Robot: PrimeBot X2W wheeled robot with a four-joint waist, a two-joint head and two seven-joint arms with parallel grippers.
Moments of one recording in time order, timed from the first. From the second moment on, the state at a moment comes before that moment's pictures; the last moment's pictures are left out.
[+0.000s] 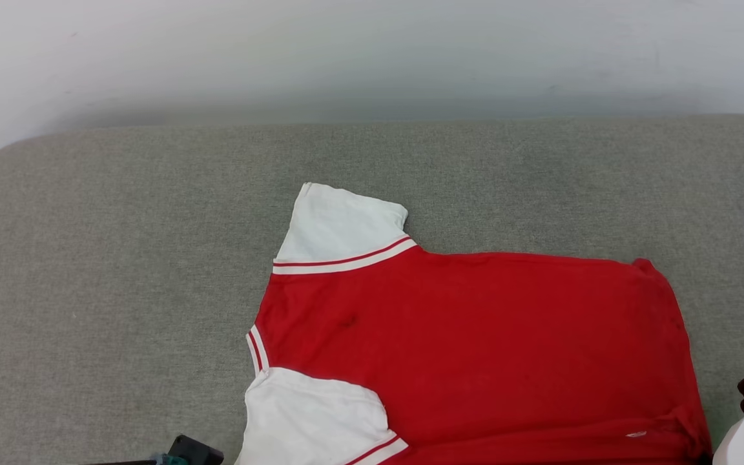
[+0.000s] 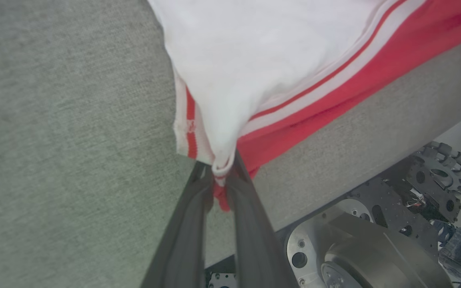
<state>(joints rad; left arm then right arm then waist) -0.02 0.78 -0.81 -0.11 -0.83 0.20 0.29 0.10 -0.41 -0.06 0.03 0.39 0.13 0.86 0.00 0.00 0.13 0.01</state>
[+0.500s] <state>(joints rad) -0.06 0.70 -0.69 -0.06 -0.78 0.20 -0.06 0.04 -0.40 -0.10 -0.06 0.43 0.13 0.56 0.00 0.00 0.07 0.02</state>
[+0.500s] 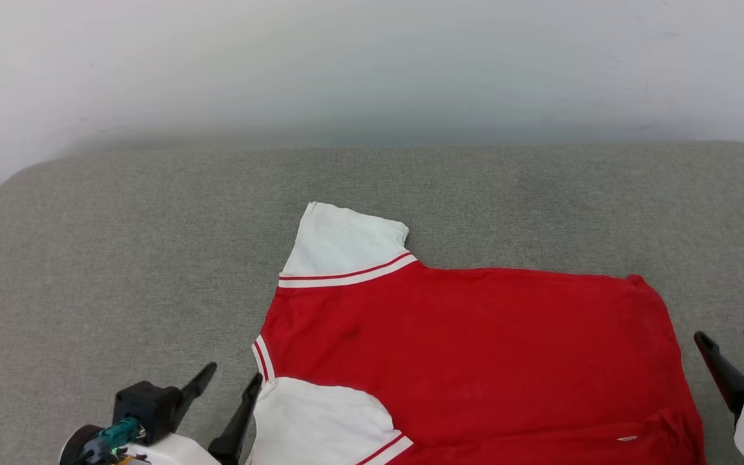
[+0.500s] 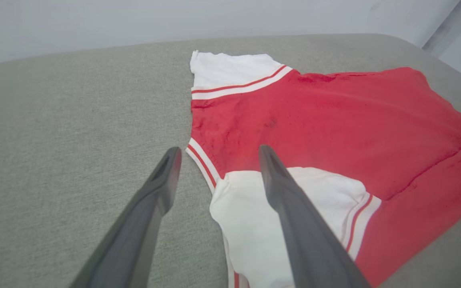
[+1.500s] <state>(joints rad) -0.17 0.55 -0.33 -0.08 -0.52 0.03 -0.19 0.00 -0.17 -0.11 -0.24 0.29 0.13 0.01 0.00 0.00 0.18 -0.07</state>
